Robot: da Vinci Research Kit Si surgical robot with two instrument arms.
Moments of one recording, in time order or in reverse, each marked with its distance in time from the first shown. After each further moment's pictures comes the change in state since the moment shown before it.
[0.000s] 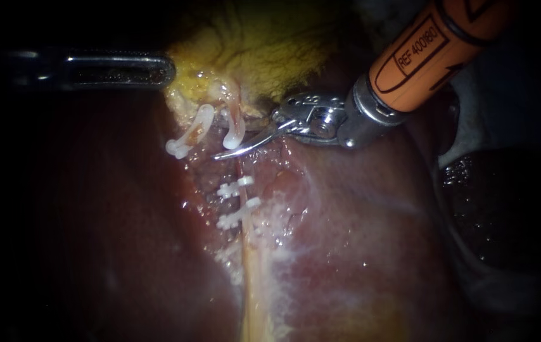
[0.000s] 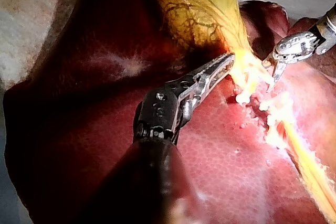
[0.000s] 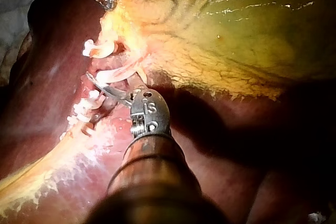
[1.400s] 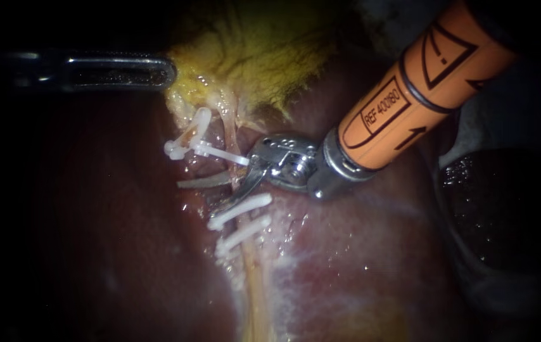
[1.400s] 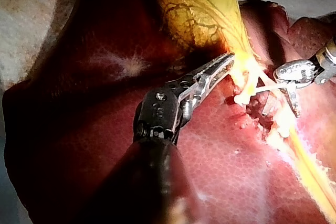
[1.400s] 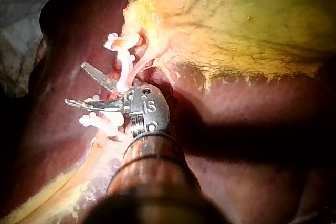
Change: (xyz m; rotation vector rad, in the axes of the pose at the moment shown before) right arm -0.001 -0.005 0.005 0.630 0.180 -0.045; left arm 0.000 0.000 0.000 0.000 -0.001 0.001
